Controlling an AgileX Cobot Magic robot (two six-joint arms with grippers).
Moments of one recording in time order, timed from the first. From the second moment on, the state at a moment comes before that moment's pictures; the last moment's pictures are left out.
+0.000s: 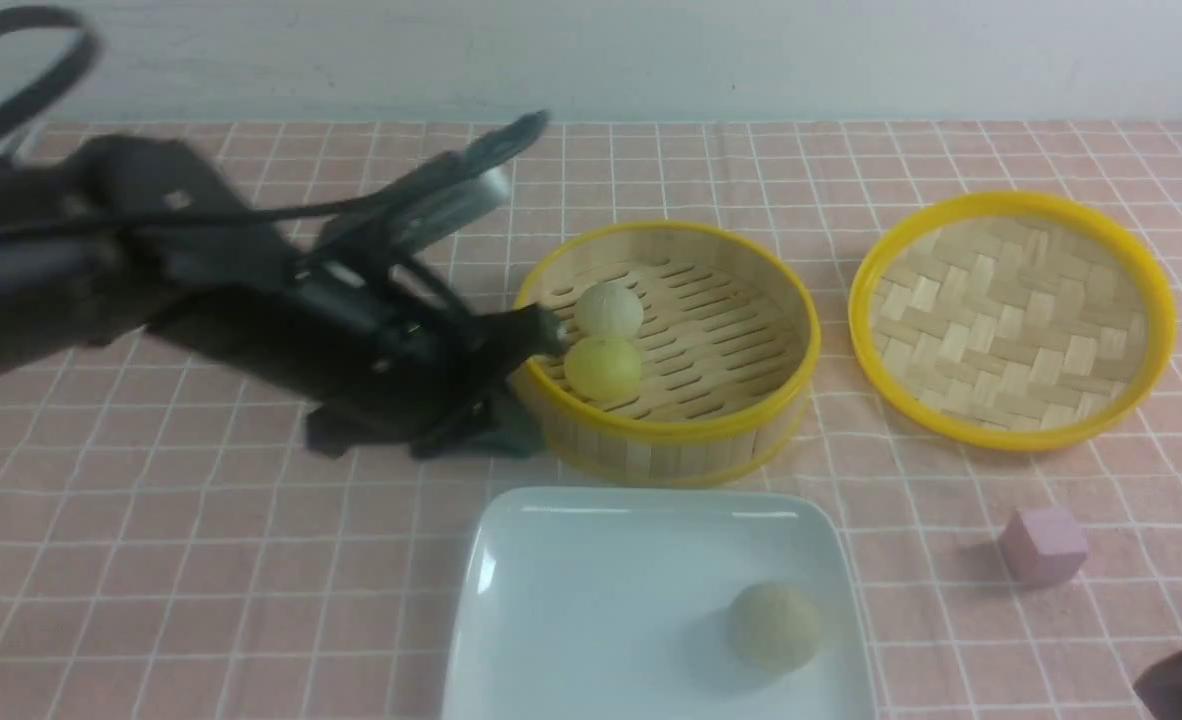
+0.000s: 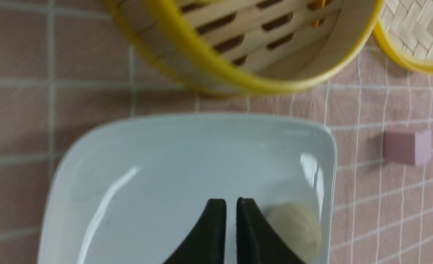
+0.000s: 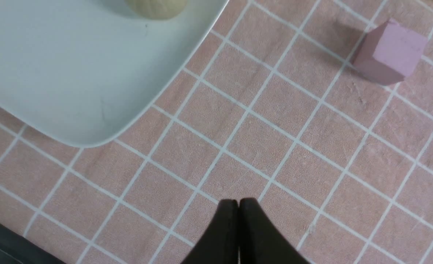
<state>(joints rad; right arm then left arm) 0.74 0.89 -0.74 -0.10 1.05 0.16 -0.44 1.66 -1.20 -0.56 0.69 -0.13</state>
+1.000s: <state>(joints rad) 0.74 0.89 -0.71 -0.10 0.93 0.16 -0.65 1.84 -1.73 0.03 1.05 -0.38</state>
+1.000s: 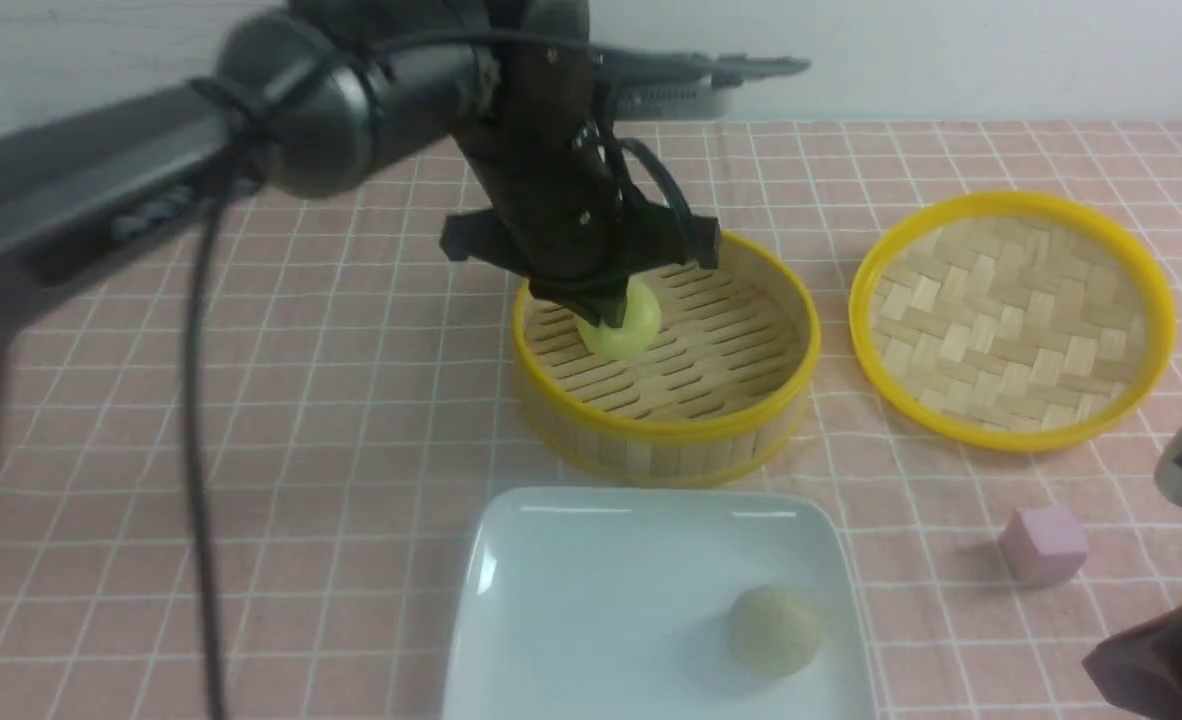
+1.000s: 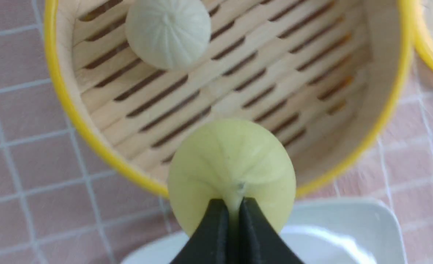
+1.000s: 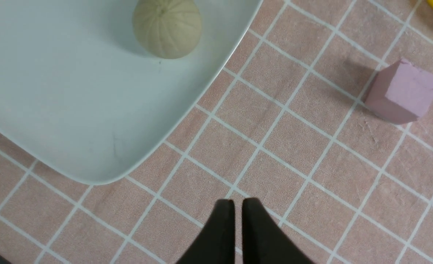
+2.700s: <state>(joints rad) 0.74 0.89 -0.71 -0.09 0.94 0.16 -0.54 2.38 -2.23 0.10 1.04 -0.56</state>
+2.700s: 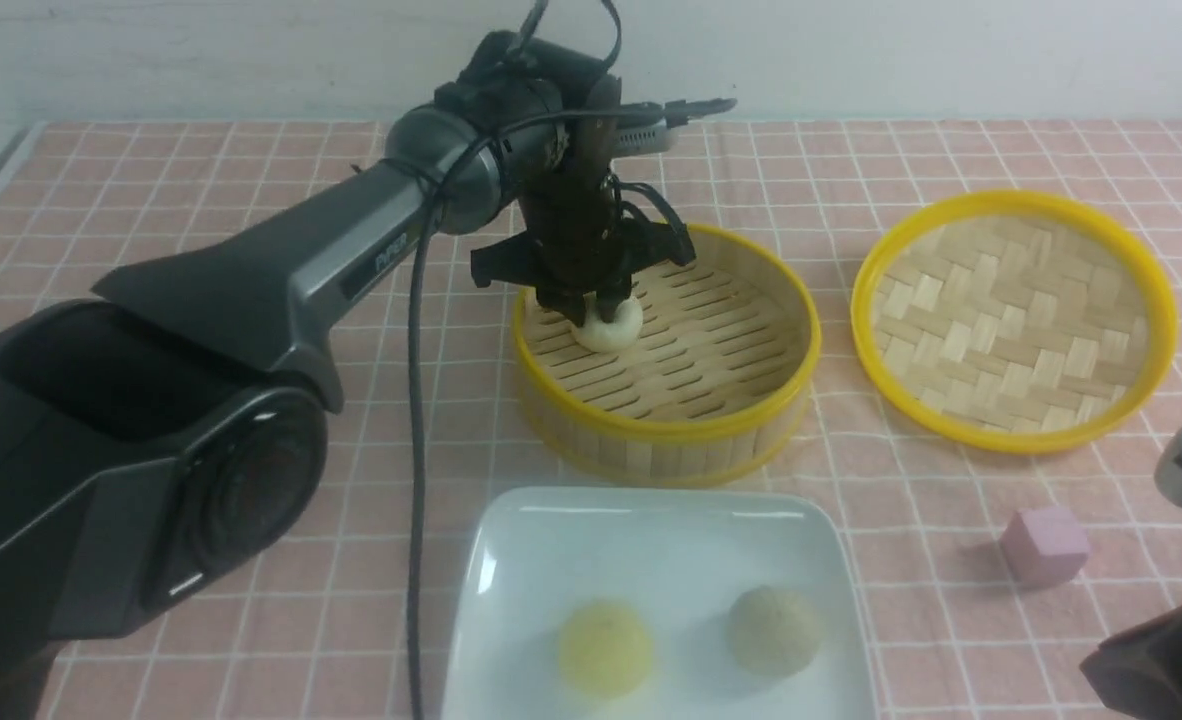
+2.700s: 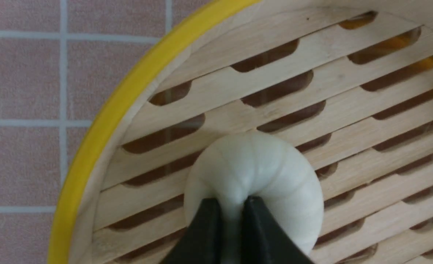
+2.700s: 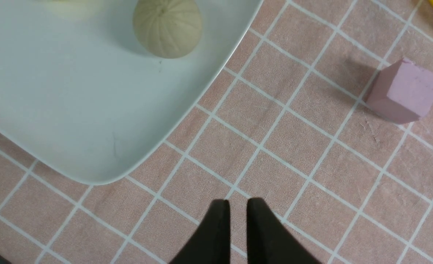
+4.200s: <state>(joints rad) 0.74 0.29 -0.58 0.00 0.73 0.18 -0.75 1.88 -1.41 0.02 0.82 -0.42</state>
